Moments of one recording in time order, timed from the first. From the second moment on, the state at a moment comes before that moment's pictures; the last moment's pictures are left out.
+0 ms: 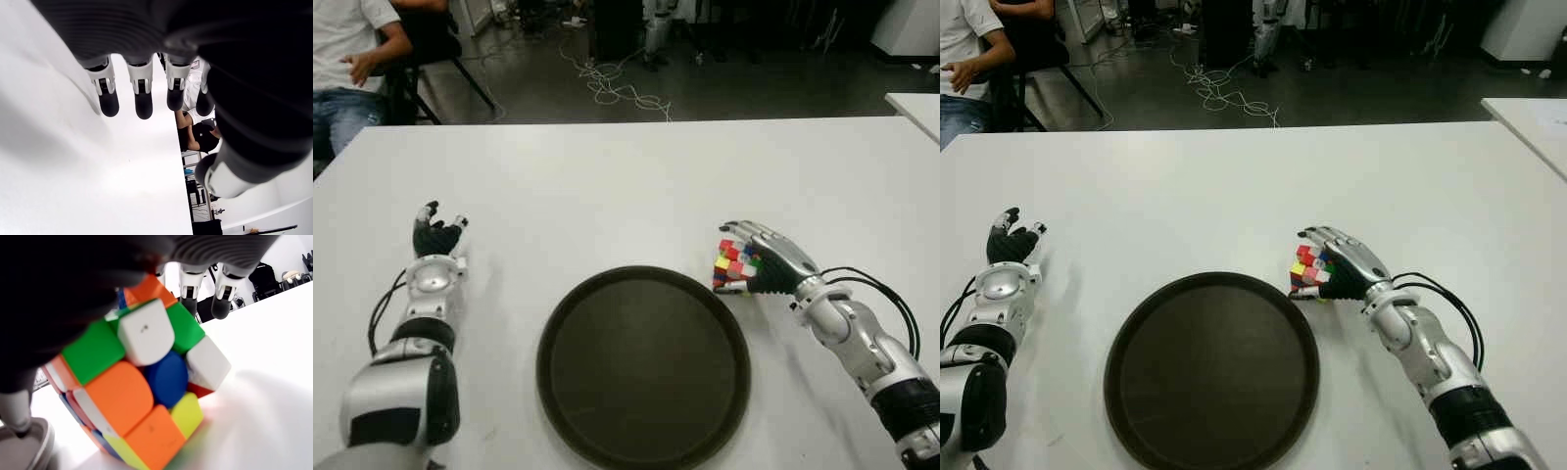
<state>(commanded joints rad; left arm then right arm) -0.69 0.30 0.24 1.28 0.01 -0.25 0.23 -0.26 -0.44 0.25 0.43 -0.57 -0.30 -0.08</state>
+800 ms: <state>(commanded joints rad) -0.69 0.31 0.23 1.28 0.01 -0.24 0.24 -0.23 -0.35 0.16 0.45 -0.47 -0.33 -0.24</state>
